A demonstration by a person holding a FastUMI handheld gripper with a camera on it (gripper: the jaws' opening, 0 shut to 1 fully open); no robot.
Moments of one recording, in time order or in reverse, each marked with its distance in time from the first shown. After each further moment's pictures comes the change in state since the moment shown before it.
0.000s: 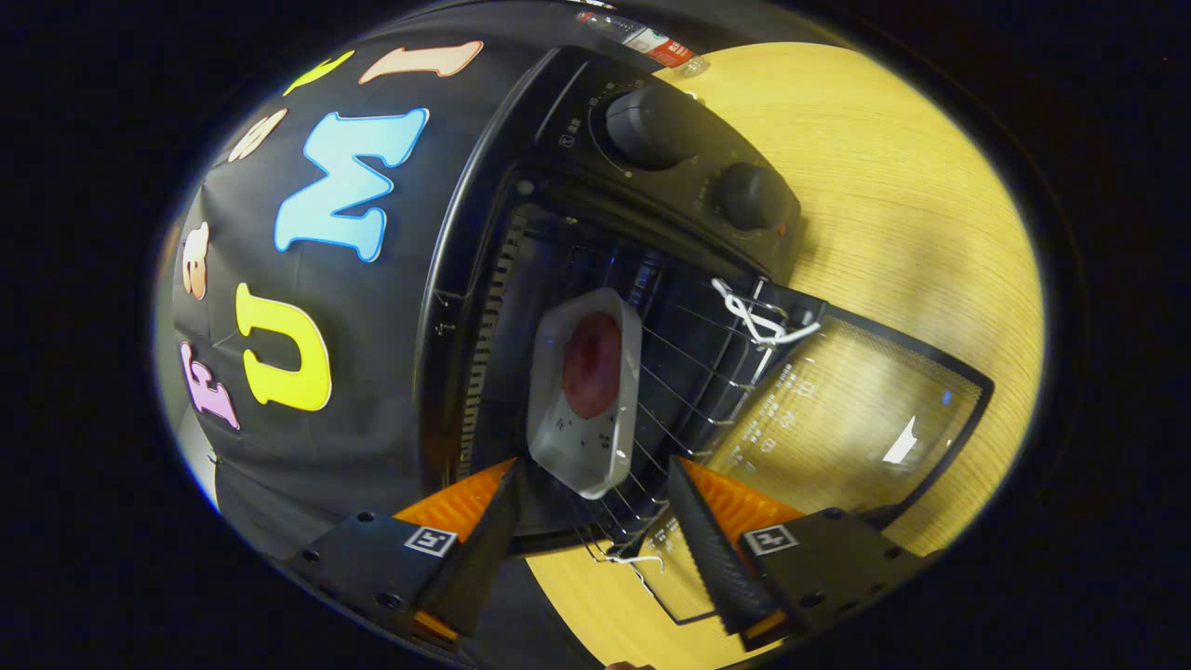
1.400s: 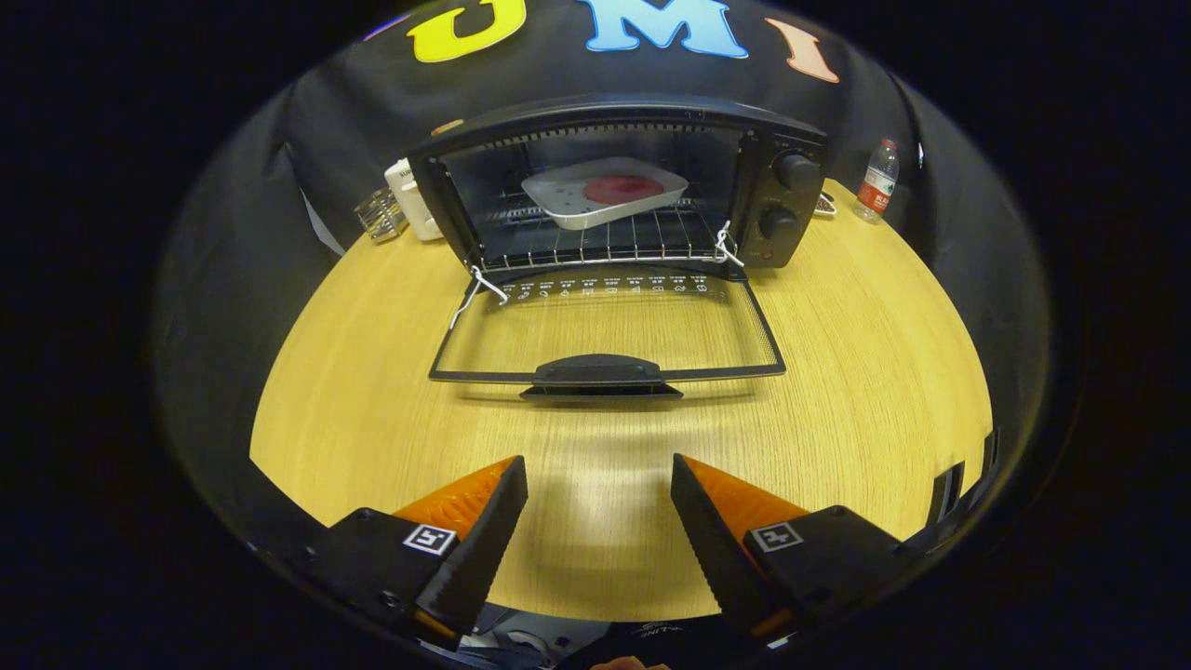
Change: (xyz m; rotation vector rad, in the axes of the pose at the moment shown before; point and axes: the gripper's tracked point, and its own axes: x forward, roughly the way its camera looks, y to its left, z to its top) arm -0.119 -0.120 -0.065 -1.083 0.219 -0.408
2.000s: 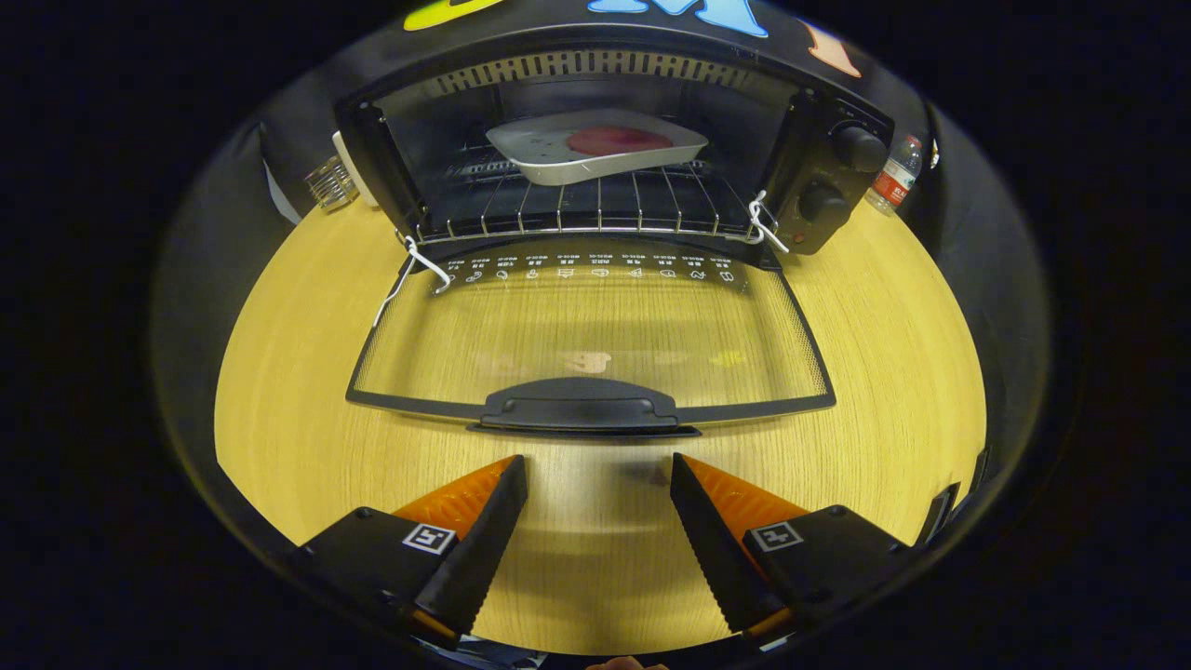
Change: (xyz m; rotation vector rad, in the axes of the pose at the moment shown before) arm 0.047 0.003 0.012 0.007 0.098 -0.066
